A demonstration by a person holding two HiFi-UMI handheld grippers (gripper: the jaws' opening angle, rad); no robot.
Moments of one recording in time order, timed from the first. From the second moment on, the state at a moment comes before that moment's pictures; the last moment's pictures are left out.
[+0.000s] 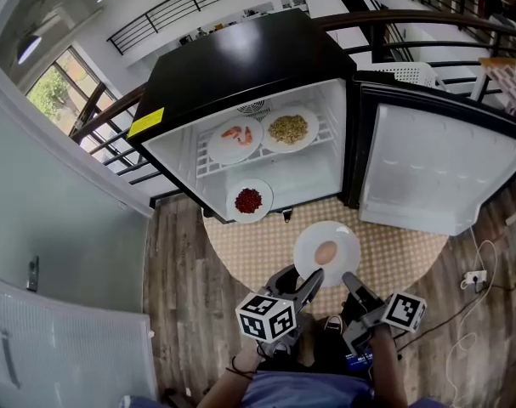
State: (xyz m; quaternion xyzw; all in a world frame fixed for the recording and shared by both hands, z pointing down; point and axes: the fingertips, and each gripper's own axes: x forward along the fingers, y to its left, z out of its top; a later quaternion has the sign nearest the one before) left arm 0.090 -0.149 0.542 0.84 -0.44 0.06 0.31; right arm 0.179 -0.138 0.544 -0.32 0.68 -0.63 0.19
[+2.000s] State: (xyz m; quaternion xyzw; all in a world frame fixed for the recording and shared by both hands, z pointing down) left arm -0.046 0.092 0.503 0.90 -0.31 0.02 0.30; right arm 0.032 0.125 0.494 -0.43 0.70 -0.52 0.23
